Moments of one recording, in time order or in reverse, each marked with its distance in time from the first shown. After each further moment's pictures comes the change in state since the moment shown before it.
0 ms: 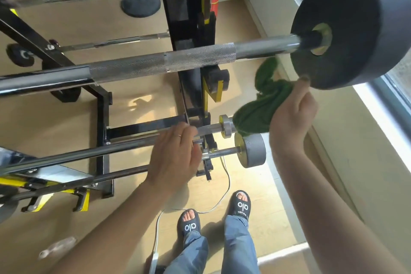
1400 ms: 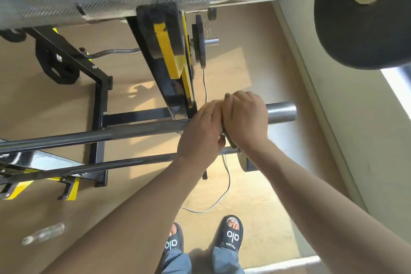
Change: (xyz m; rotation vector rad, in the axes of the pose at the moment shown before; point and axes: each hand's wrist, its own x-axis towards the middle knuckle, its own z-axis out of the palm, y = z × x) left_hand 0.061 0.037 0.147 -0.045 -0.090 -0.077; right_hand 0.041 0.161 0.068 -0.637 -0.435 -0.907
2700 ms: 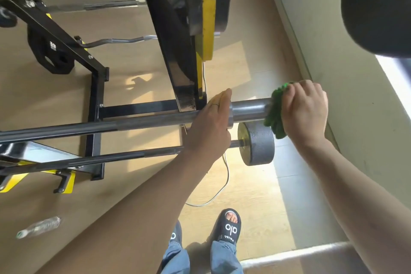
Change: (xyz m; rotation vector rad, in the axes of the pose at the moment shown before) left_hand -0.005 -0.003 -0.011 -0.151 -0.071 -0.064; right_hand -0.014 0.073 -0.036 -0.280 0.100 0.170
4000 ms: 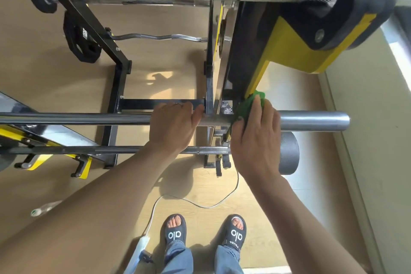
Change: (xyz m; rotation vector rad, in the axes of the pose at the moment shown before) left_hand -0.029 -0.133 -0.069 0.533 -0.061 -0.163; right_hand -0.053 -0.189 -0.024 0.195 -0.340 0.077
